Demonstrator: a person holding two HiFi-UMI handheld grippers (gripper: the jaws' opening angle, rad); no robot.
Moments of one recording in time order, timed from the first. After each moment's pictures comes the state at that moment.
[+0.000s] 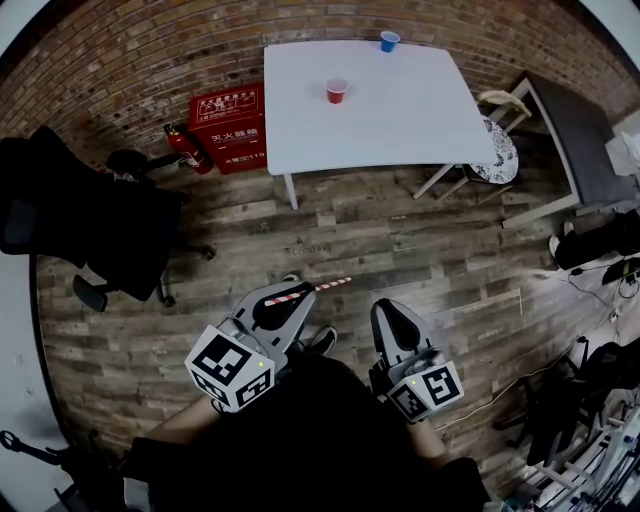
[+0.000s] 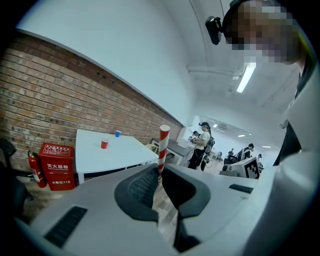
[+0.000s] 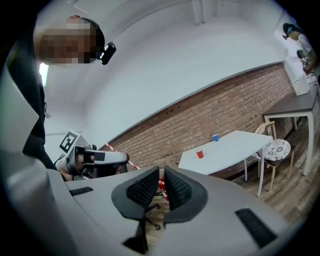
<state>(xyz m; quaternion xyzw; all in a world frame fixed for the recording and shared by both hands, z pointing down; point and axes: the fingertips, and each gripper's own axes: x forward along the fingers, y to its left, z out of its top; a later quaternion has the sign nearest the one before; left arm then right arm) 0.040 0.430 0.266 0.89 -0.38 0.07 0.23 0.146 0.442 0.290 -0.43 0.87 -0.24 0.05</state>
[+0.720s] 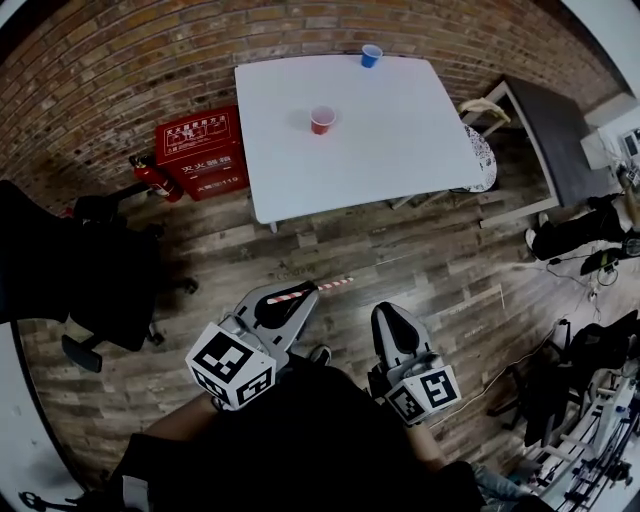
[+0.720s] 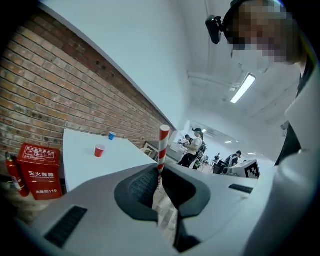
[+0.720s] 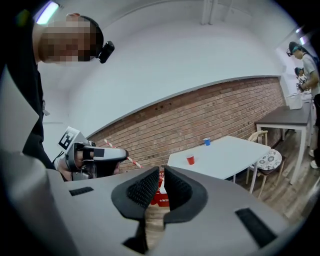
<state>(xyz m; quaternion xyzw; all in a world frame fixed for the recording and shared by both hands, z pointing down) -0.019 0.272 0.268 0.92 -0.31 0.04 0.26 0.089 0.307 0.296 -0.51 0.83 -0.22 -0.01</state>
